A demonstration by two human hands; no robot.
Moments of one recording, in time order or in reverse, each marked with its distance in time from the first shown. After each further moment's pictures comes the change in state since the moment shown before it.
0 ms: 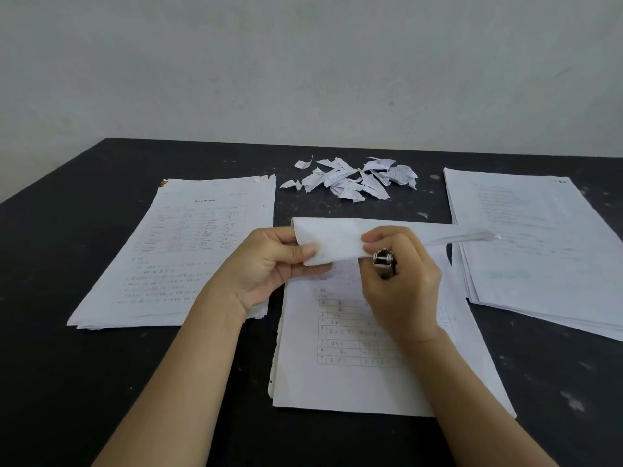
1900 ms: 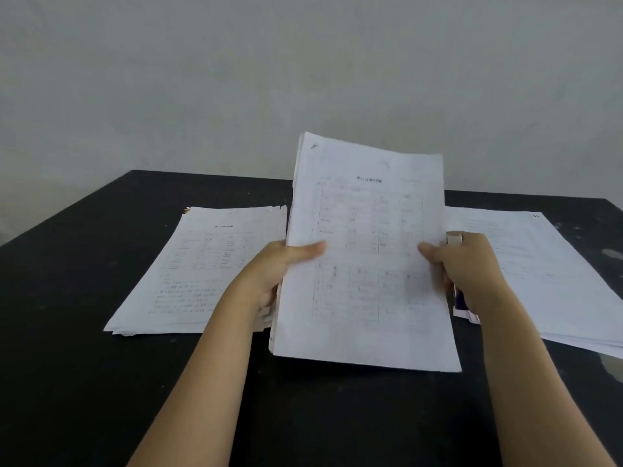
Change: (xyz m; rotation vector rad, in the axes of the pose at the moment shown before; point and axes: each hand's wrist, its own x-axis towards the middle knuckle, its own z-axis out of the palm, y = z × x) left_hand -0.007 0.023 0.000 0.219 0.185 -0.178; right_hand 0.068 0.022 -0.066 -0.007 -0.311 0.959
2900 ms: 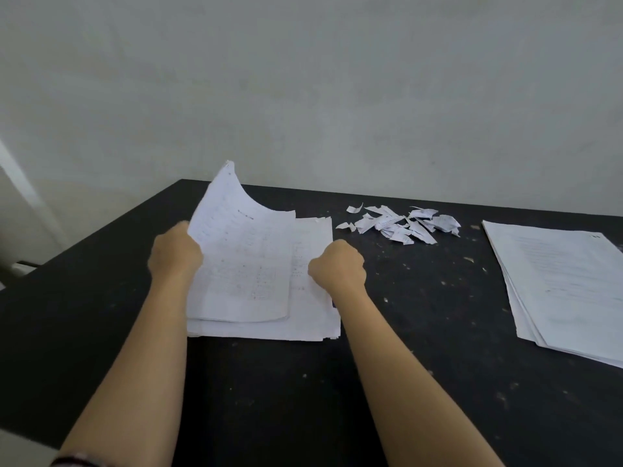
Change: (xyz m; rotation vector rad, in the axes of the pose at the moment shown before) left_hand -0.019 0.009 -0.190 0.982 0.997 0.012; right_hand -0.041 -0.069 0.211 -0.391 -0.230 -0.146
